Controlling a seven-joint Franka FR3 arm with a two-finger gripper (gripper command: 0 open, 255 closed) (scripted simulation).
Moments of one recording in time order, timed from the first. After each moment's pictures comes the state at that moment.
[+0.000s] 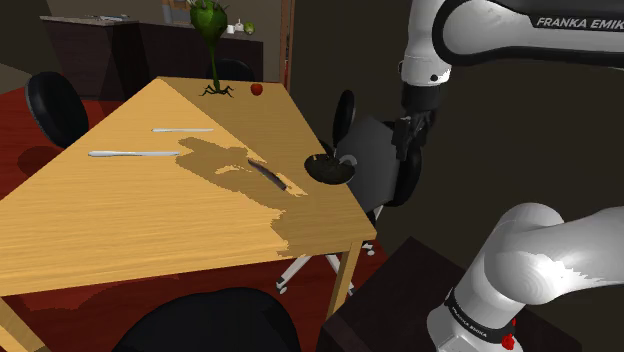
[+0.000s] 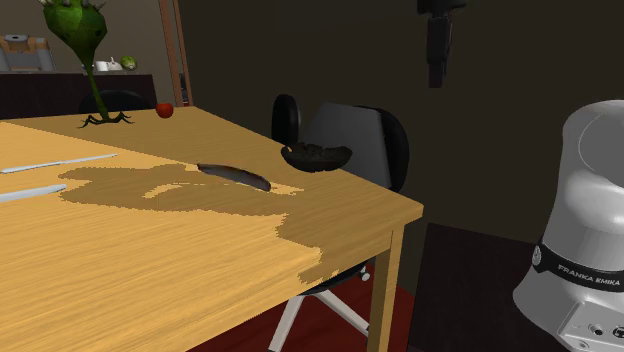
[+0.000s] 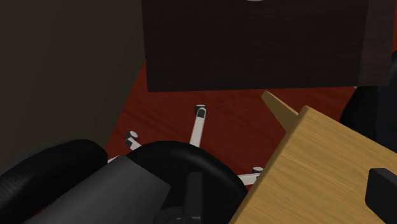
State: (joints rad) arm 0.01 -0.82 0.06 -2.41 -0.10 1.49 0.06
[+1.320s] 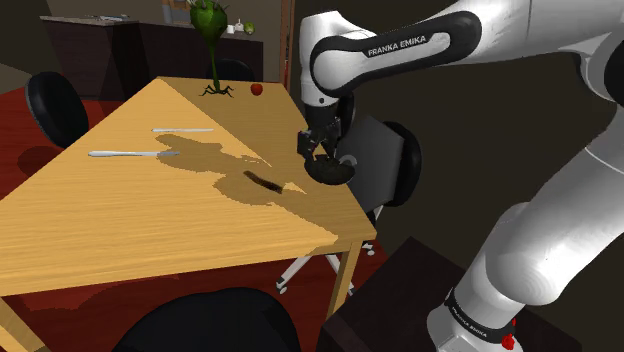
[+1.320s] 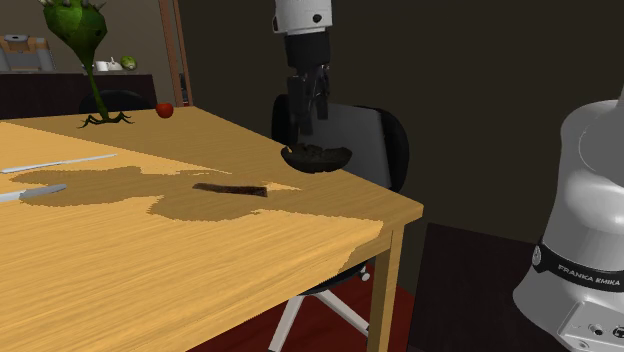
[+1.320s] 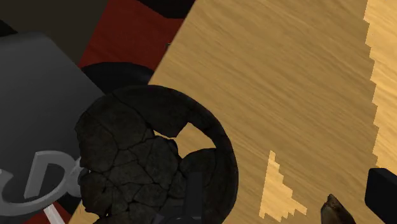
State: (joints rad) arm 0.04 -0.18 0.17 -2.11 -0.11 1.86 0.18
